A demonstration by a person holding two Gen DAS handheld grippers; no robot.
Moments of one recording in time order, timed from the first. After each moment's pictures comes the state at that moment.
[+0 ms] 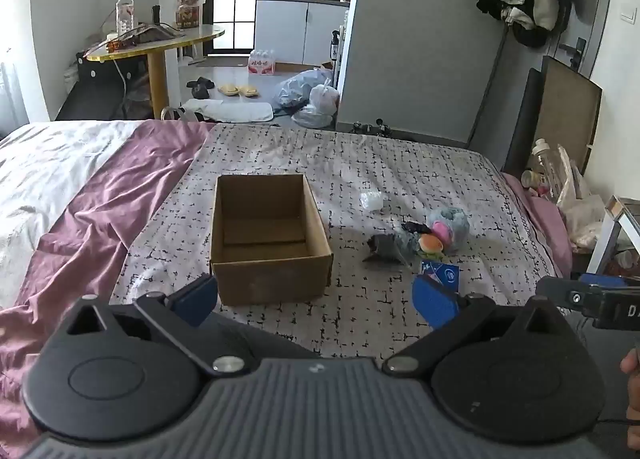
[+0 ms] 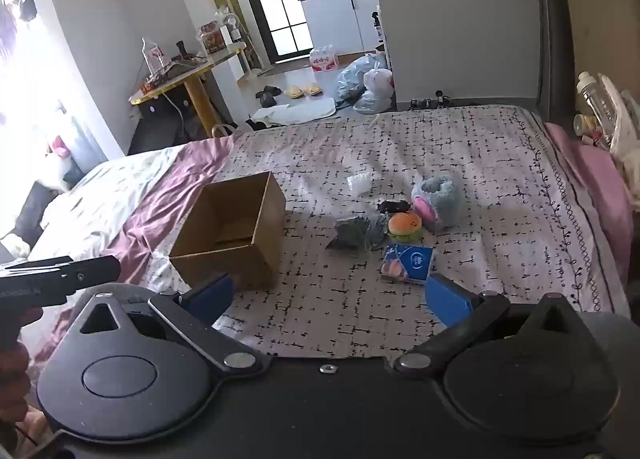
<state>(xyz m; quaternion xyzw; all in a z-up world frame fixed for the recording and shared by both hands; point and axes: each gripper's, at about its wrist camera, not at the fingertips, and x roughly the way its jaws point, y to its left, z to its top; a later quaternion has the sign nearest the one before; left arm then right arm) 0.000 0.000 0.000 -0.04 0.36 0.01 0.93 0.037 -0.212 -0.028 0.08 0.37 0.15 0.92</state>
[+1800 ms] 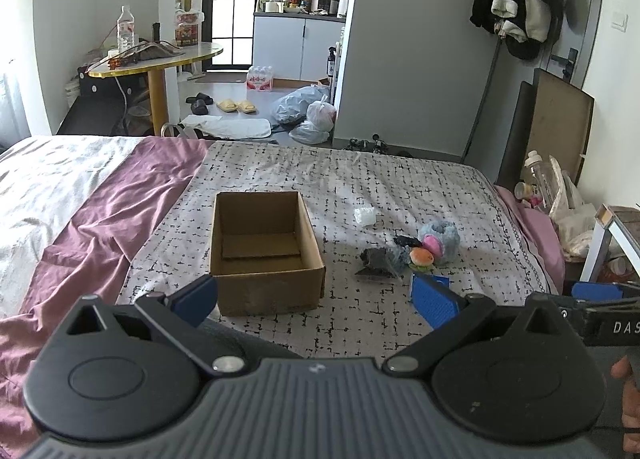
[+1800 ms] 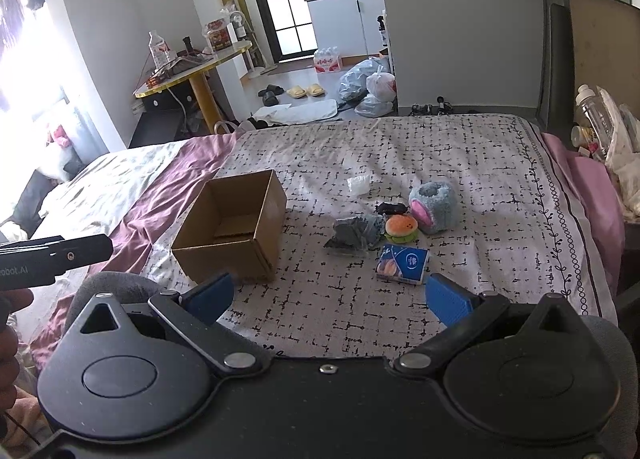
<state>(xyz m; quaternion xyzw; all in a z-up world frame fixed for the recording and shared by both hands) -0.014 -0.008 0.020 -0.05 0.34 0.01 0.94 0.024 -0.214 -0.021 0.05 0.36 0.15 0.92</state>
